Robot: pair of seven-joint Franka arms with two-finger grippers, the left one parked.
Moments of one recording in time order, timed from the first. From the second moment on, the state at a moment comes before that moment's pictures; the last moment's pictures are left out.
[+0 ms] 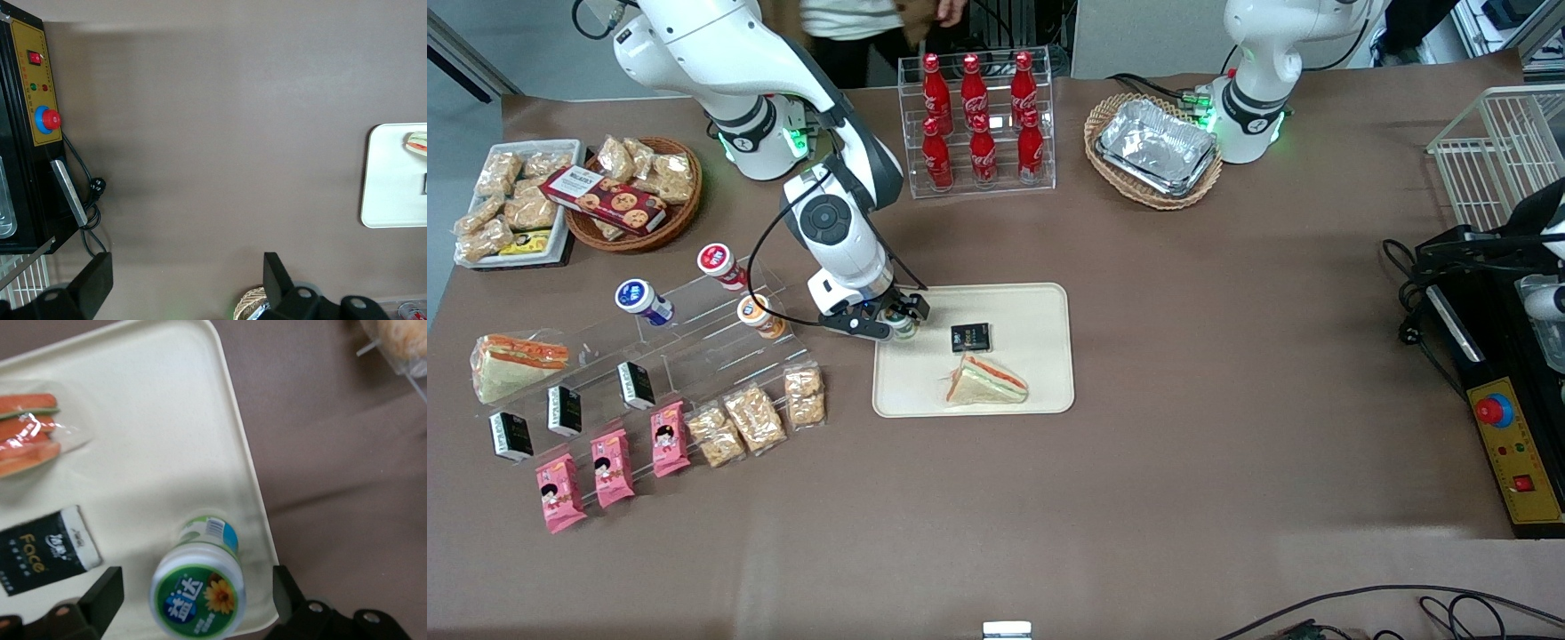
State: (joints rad) arm 0.67 0.29 -0.06 -2.25 0.13 2.58 0.79
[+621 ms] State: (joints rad) arm 0.62 0.11 -0.06 -1.84 0.13 1.91 0.79
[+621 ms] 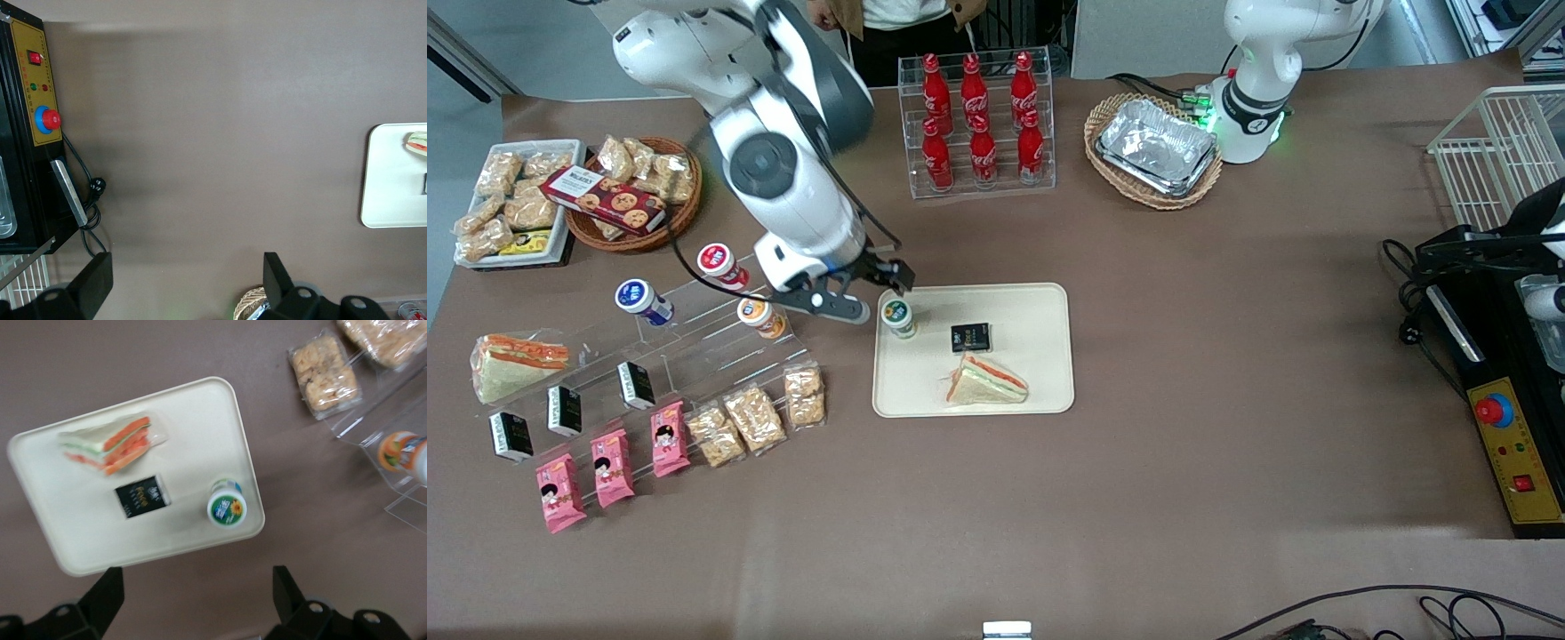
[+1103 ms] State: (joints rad) arm 0.53 0.08 -0.06 -1.50 0.10 1.59 0.69
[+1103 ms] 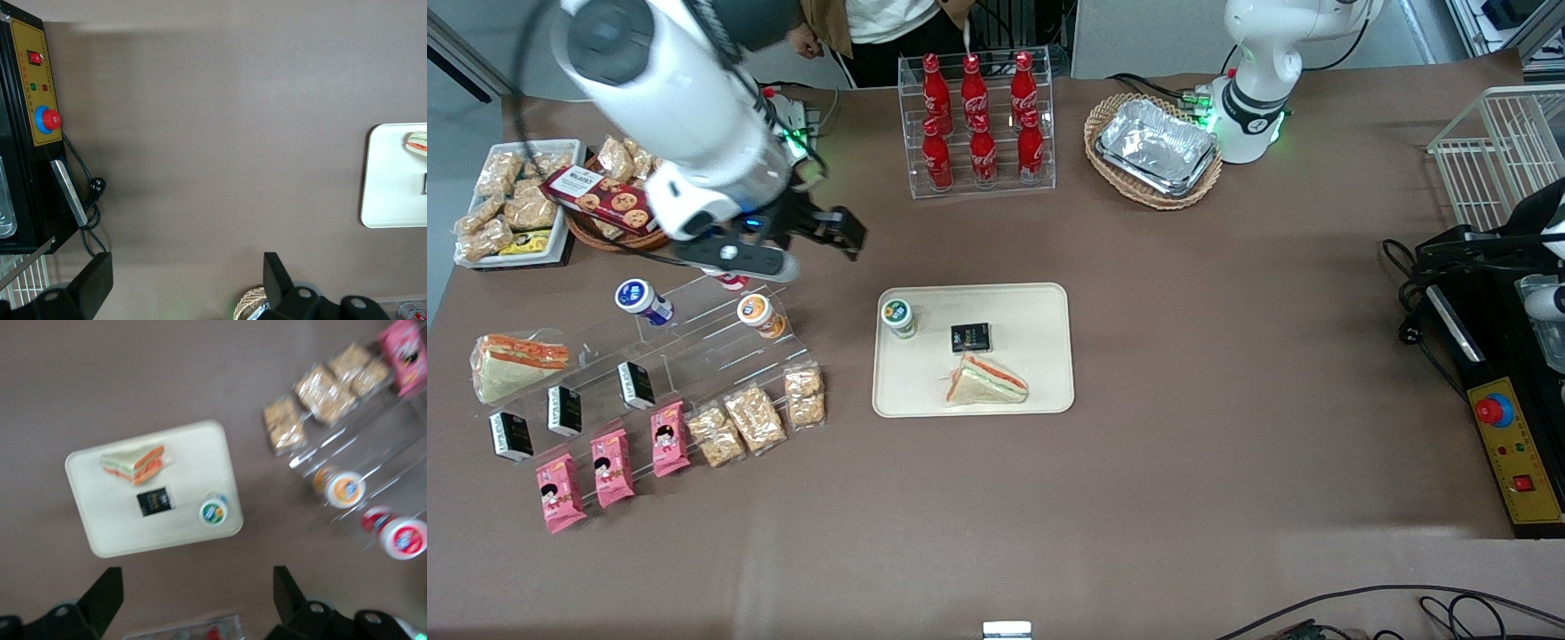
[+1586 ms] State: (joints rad) arm 0.11 0.02 0.03 -1.48 0.03 1.56 0.11
